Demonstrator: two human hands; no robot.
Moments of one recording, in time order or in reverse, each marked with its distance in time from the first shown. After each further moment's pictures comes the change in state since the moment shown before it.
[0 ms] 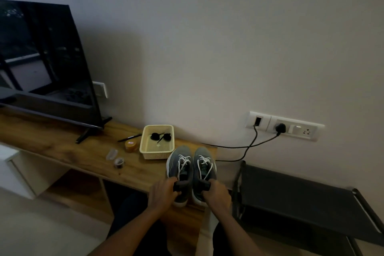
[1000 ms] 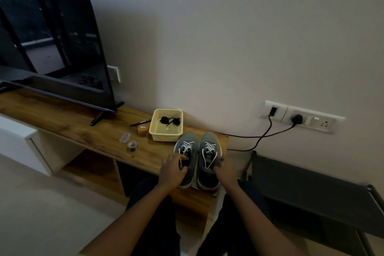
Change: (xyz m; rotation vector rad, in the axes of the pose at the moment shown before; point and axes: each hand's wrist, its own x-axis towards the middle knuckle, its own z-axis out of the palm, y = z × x) left_hand 0.007 -0.018 0.000 -0.352 0.076 -0.139; right_hand 0.024 -0.011 0.009 0.429 -0.003 -0.006
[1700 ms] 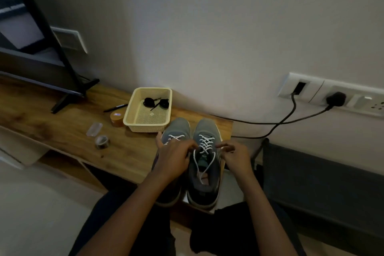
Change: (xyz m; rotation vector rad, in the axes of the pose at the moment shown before) left_hand 0.102 0.025 0.050 0.417 -0.016 0.220; right_hand 0.113 0.027 -0.004 0.158 -0.004 -0.103
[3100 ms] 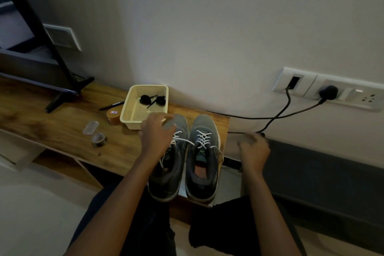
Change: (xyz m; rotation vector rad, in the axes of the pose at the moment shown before) left_hand 0.016 -0.017 -0.031 -0.508 0.267 -0.342; right_hand -0.011 -0.003 -0.019 0.115 0.478 0.215
